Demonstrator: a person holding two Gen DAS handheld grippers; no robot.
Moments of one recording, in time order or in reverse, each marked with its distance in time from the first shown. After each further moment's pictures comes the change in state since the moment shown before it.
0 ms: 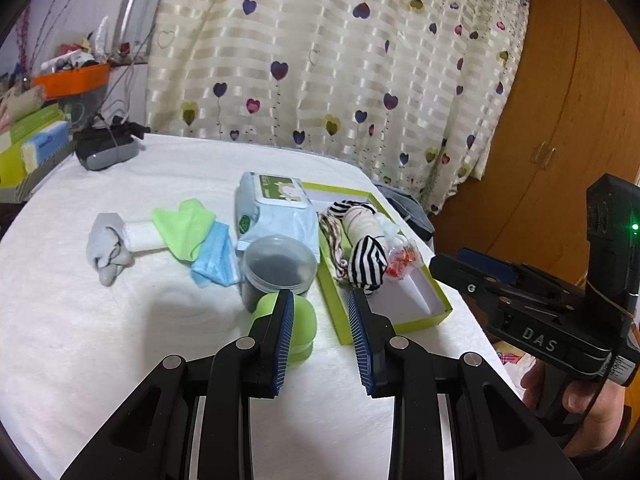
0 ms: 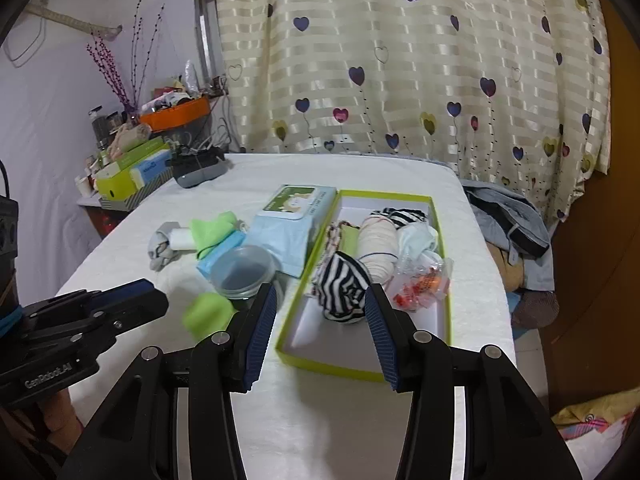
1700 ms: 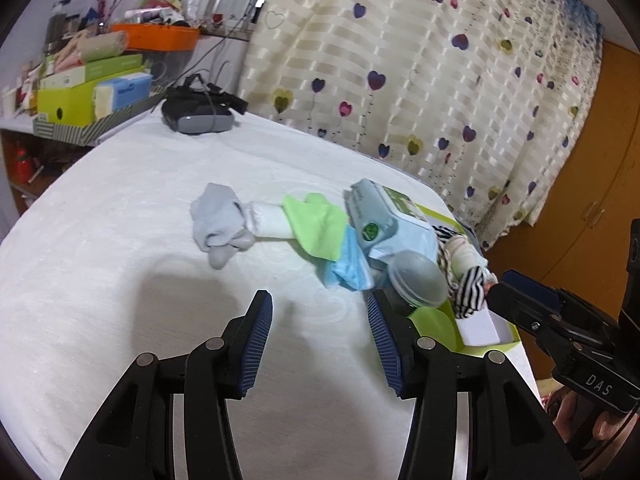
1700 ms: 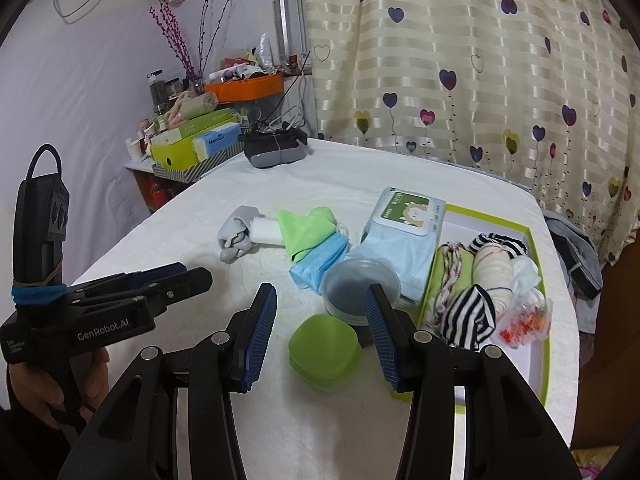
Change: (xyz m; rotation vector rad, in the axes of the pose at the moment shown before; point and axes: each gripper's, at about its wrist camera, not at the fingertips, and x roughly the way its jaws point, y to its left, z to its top) left arm -0.009 0.116 -0.004 -0.217 -0.021 0.135; right arm 0.036 0.087 0.012 -0.152 0.040 0.161
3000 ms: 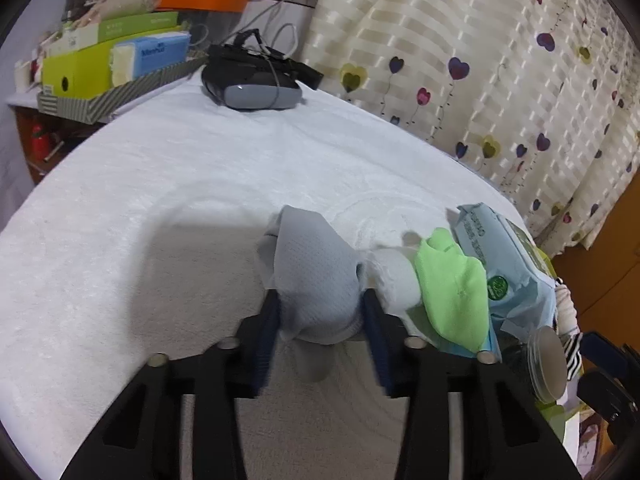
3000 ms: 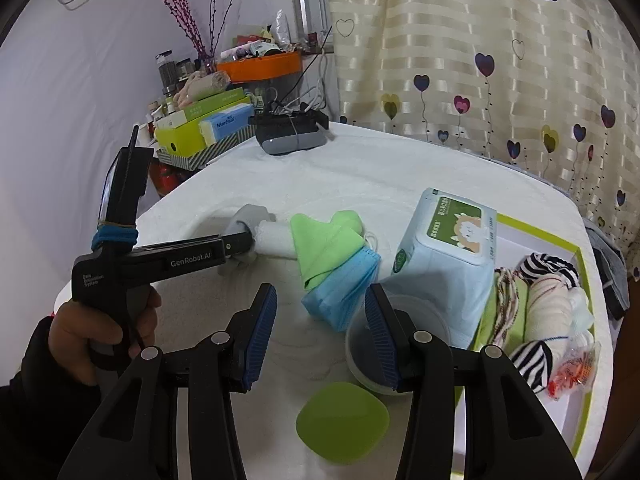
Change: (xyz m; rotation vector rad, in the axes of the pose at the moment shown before) left arm 0.105 0.074 0.054 -0.087 0.088 0.131; right arm 0.070 0.004 0.026 -0.032 0.067 0.069
